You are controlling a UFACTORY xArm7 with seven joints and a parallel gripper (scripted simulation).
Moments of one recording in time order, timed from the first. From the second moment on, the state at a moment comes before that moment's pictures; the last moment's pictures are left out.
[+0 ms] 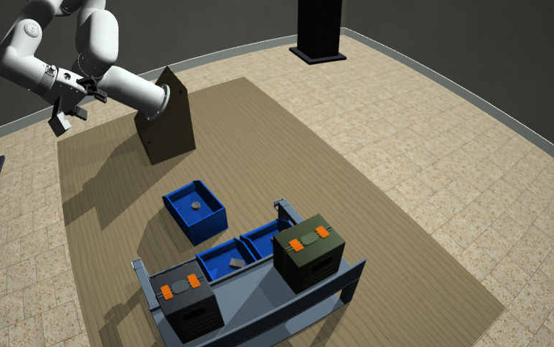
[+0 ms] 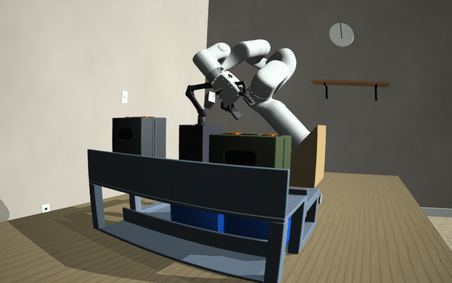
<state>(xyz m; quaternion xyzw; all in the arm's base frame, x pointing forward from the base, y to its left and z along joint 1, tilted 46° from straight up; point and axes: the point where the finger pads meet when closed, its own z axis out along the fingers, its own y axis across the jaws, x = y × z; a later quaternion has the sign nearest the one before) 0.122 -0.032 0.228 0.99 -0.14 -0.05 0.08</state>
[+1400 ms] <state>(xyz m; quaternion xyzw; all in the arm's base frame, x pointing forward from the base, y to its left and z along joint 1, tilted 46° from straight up) 0.234 0.009 0.171 0.89 -0.44 0.09 0.00</state>
